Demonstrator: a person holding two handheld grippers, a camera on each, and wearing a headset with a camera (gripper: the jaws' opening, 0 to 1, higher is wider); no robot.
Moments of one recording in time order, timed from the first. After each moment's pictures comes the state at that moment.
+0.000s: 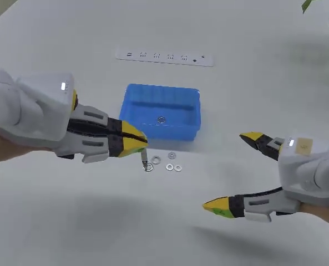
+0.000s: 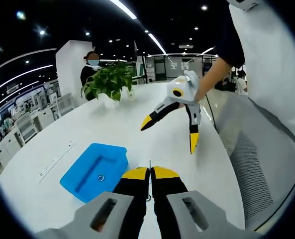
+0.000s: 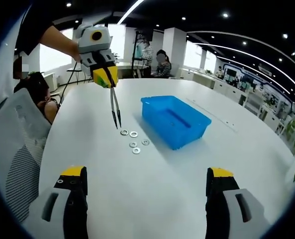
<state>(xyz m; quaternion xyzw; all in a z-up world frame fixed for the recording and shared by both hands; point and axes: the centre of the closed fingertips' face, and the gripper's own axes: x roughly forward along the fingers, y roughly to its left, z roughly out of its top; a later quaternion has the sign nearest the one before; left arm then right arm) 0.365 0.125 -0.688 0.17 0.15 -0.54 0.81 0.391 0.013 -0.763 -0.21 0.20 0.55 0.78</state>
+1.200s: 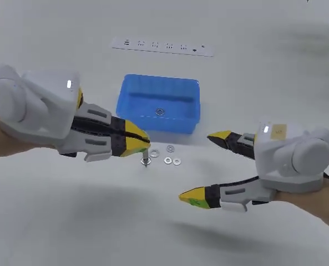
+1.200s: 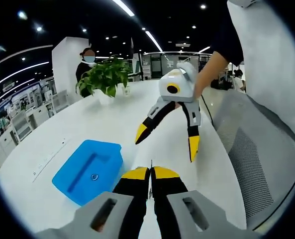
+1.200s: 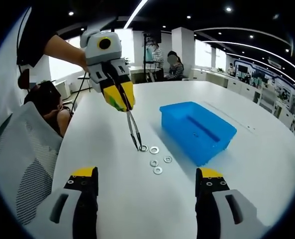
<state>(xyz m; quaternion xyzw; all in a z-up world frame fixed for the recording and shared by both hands) 0.364 0.117 -0.701 0.17 0.17 -0.56 0.80 0.373 0.070 -0.757 -0.17 0.21 0.61 0.74</state>
